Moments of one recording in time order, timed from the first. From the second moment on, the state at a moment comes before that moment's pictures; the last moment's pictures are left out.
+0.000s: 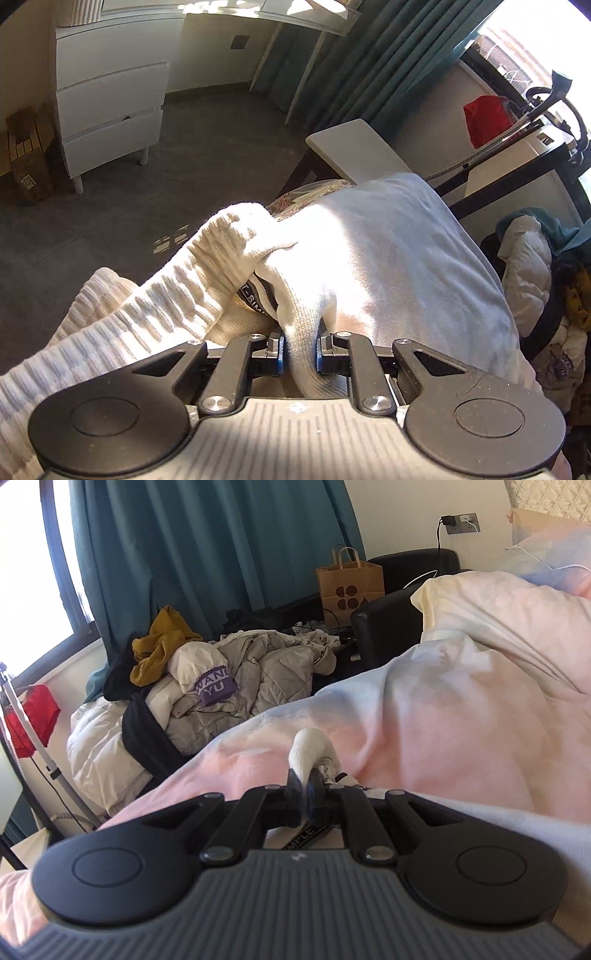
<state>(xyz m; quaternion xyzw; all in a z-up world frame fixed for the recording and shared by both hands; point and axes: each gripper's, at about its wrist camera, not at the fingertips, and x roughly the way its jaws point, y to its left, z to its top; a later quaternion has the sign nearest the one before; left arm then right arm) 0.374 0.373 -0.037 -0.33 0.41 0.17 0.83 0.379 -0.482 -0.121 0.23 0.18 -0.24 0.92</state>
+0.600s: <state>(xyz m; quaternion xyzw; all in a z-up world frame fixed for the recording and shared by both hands) 0.130 0.410 0.000 -0.43 0.31 0.12 0.84 0.166 -0.508 -0.074 0.39 0.17 -0.18 0.89</state>
